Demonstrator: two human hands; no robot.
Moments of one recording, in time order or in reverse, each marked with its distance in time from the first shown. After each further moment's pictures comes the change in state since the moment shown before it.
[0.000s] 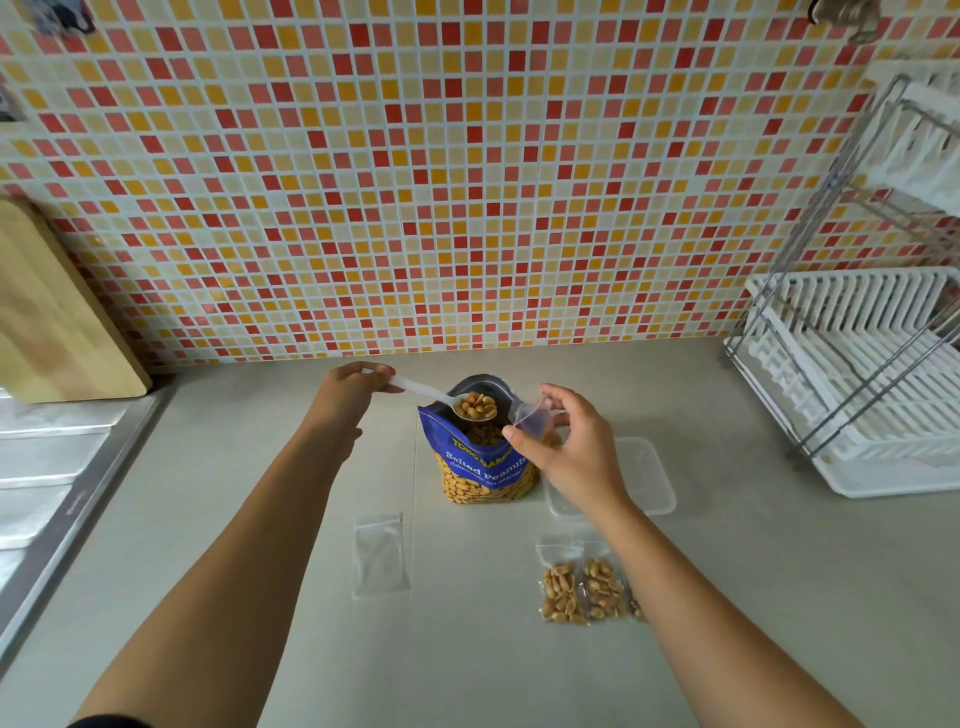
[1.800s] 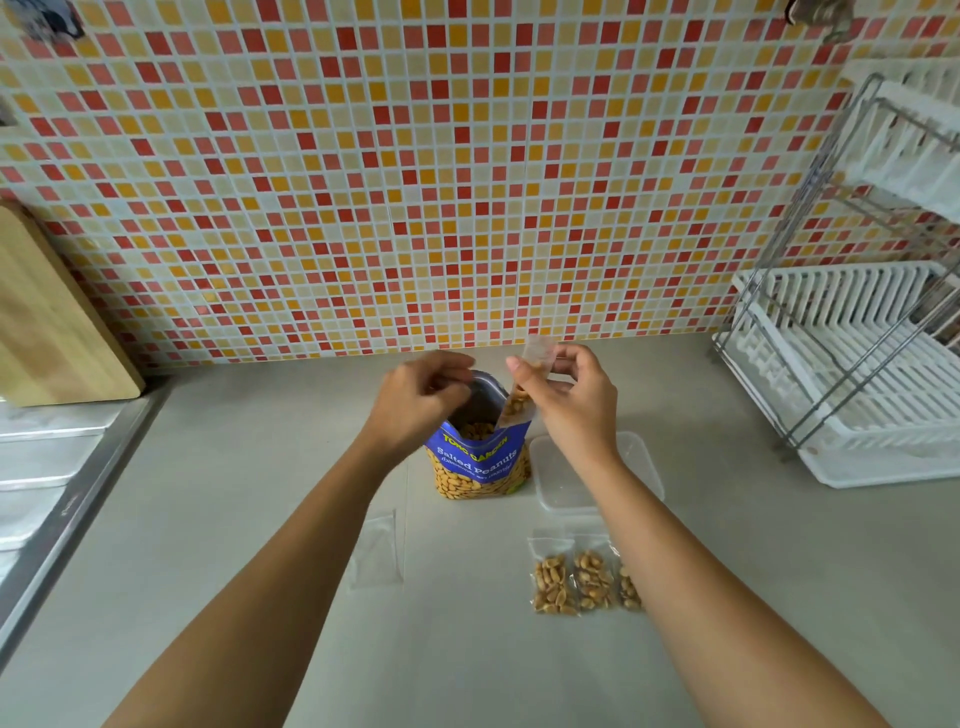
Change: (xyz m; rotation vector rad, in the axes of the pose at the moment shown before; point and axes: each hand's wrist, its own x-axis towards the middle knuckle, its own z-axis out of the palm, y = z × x) left_hand -0.033 -0.002 0.044 0.281 -0.254 0.547; right_hand 0.021 -0.032 -0.010 0.297 0.216 0.116
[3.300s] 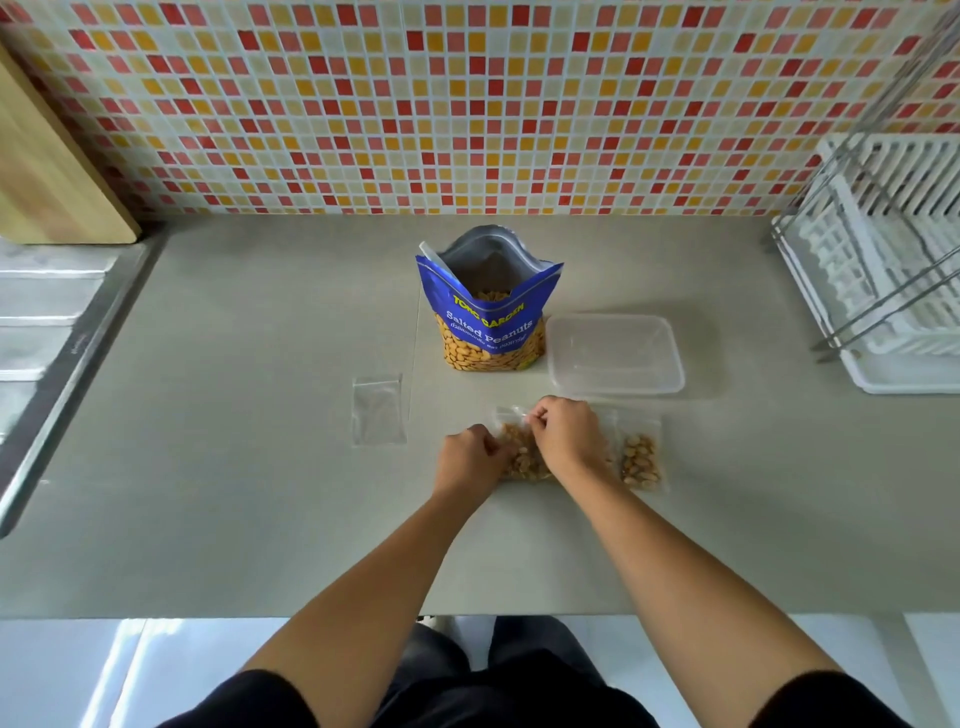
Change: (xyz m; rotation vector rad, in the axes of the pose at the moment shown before) left_hand -0.114 -0.128 0.134 0.299 -0.063 -0.553; right_hand -0.082 0.153 -0.002 -0.938 -0.397 0.092
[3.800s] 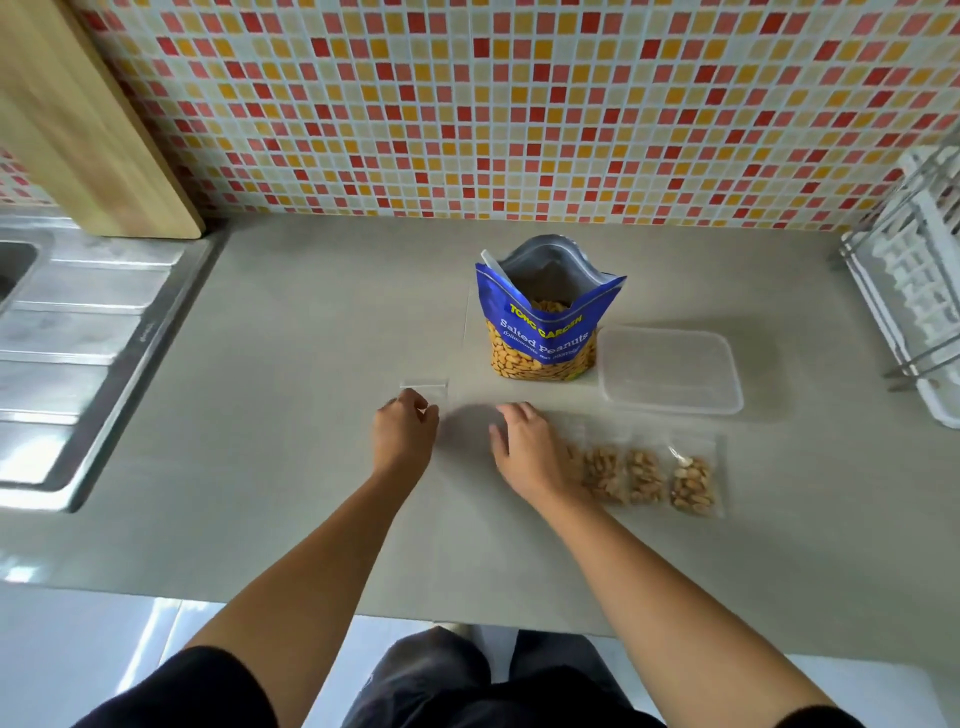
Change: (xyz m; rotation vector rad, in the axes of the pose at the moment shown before) left_hand 0.032 -0.058 -0.085 0.018 0.358 -0.074; right_hand -0.019 -0.061 0.039 0.062 -0.086 -0.344
